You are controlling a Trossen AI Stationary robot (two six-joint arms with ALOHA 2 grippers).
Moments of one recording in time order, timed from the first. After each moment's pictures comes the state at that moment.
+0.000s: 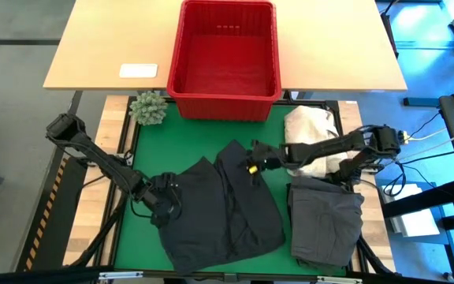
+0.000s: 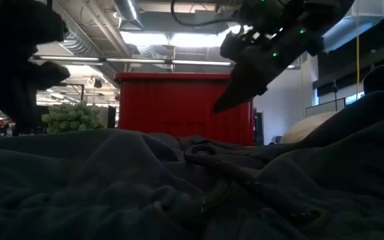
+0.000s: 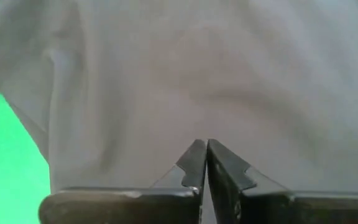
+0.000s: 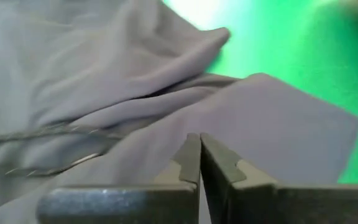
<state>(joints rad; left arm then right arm) -0.58 1.30 0.63 -0.47 -0.32 -0.45 0.01 1.60 0.86 0.04 0.05 0.05</state>
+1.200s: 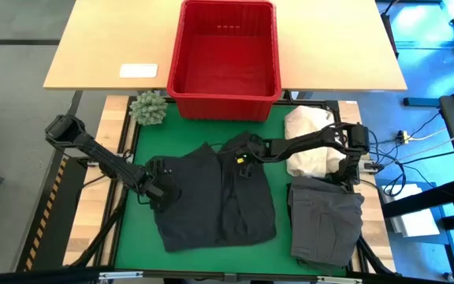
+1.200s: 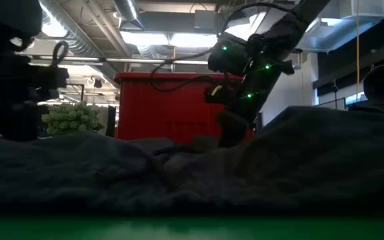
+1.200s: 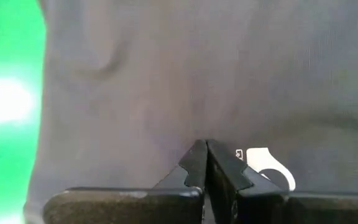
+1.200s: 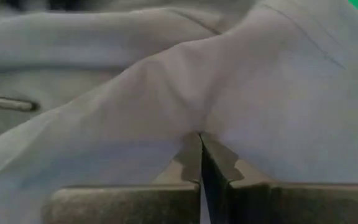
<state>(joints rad) -0.47 1.30 0.52 -0.65 -0.41 -0.56 -0.10 1.88 1.04 -0.20 0.20 0.13</state>
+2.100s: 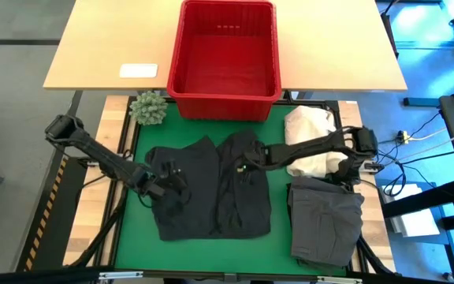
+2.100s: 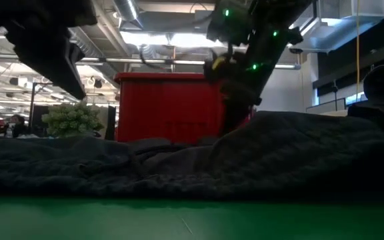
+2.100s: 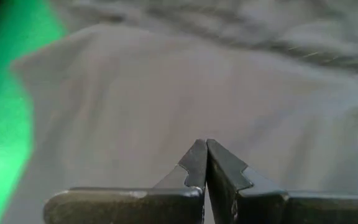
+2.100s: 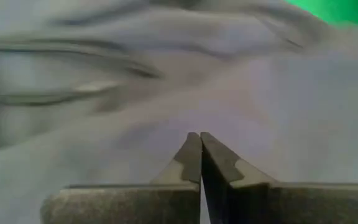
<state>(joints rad) -0.48 1.30 0.76 -0.58 -0.49 -0.58 0.03 1.82 1.16 -0.45 0.27 0.21</state>
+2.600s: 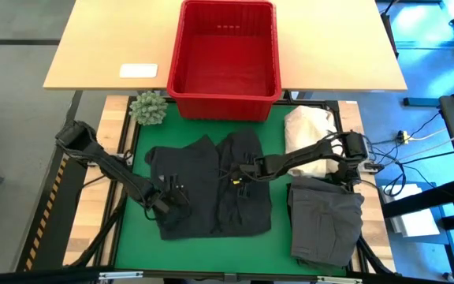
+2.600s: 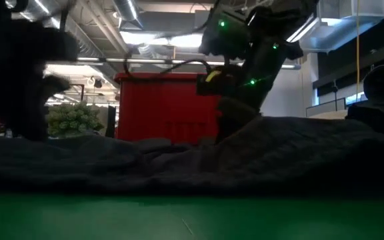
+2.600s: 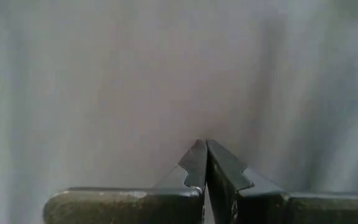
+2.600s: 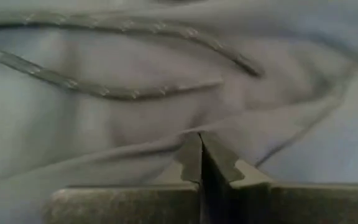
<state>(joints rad) -0.57 1.49 0.71 -0.48 -0.39 -0.60 0.09 1.93 1.15 -0.32 0.20 0.21</state>
